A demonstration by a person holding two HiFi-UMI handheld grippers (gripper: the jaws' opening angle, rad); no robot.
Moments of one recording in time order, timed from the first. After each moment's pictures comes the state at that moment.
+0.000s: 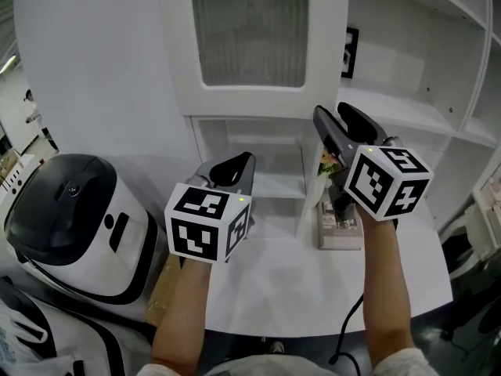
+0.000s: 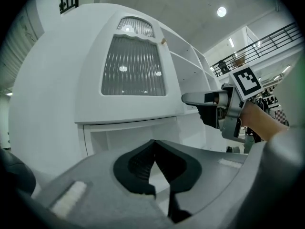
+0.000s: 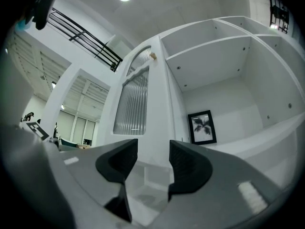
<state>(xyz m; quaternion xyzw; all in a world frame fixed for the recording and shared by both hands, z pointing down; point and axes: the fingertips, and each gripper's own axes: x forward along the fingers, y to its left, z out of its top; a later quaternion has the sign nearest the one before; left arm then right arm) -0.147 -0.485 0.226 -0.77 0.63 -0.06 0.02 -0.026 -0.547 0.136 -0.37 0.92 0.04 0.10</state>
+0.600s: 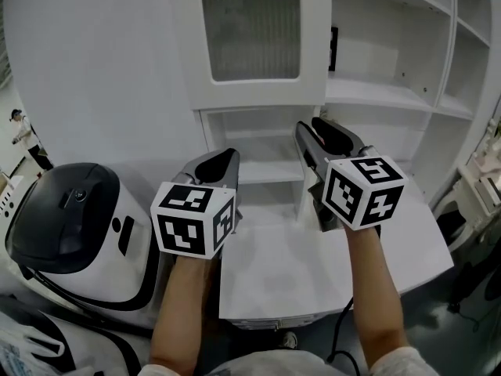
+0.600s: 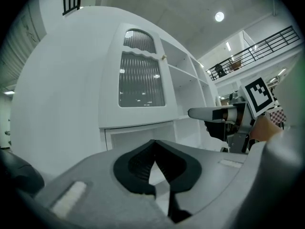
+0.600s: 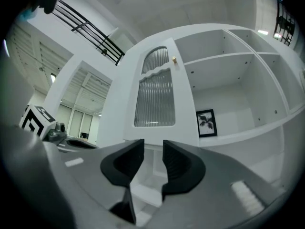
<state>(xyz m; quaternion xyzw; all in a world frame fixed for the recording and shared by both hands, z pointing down) -0.176 -0.417 0.212 -0.78 0.62 -0.05 0.03 -0.055 -0.459 0.163 -0.39 0.92 0.04 0.06</state>
